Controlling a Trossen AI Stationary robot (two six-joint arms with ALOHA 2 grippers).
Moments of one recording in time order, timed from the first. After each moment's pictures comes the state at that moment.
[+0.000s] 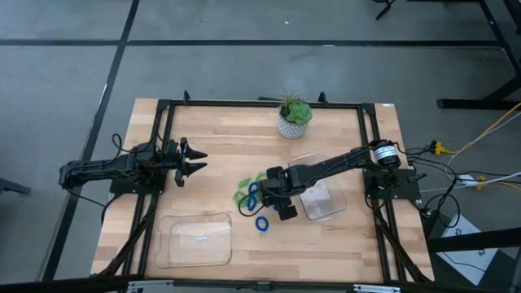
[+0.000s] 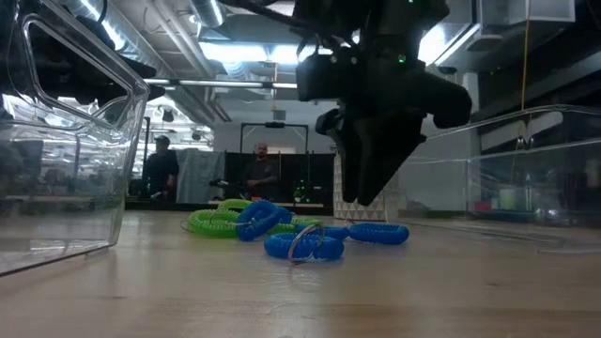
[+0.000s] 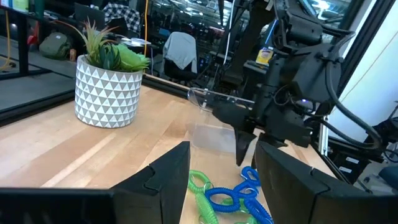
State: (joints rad) left arm 0.14 0.02 0.01 0.03 0.02 -0.31; right arm 0.19 1.96 1.43 -0.76 0.06 -0.14
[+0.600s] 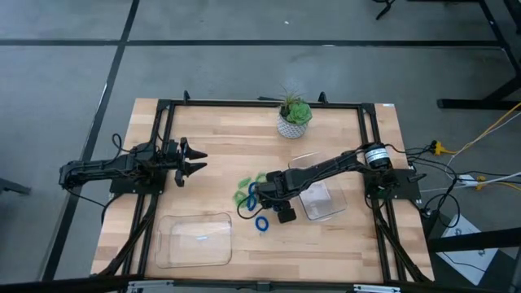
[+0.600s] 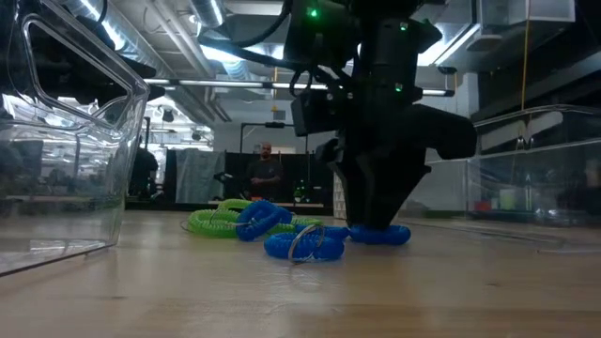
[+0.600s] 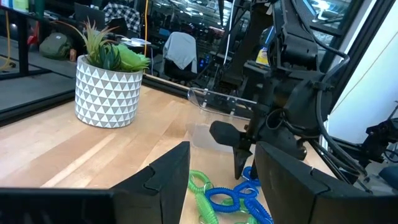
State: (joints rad) left arm 0.14 0.02 0.01 0.03 0.02 -0.31; right arm 0.19 2.07 1.44 -0.74 0.02 -0.12
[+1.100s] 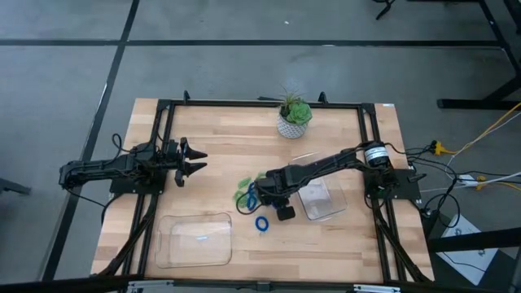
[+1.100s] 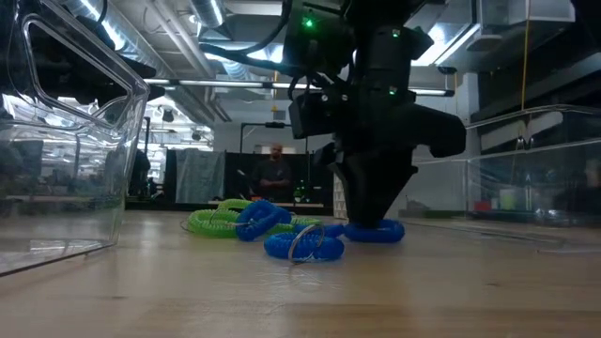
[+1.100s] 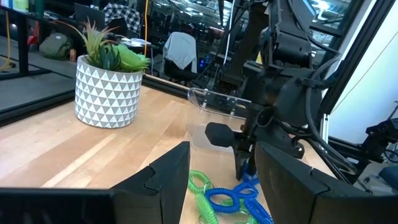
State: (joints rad) left arm 0.14 0.02 0.01 0.03 0.02 -0.31; right arm 0.17 2.08 1.44 -0.73 -0.03 -0.14
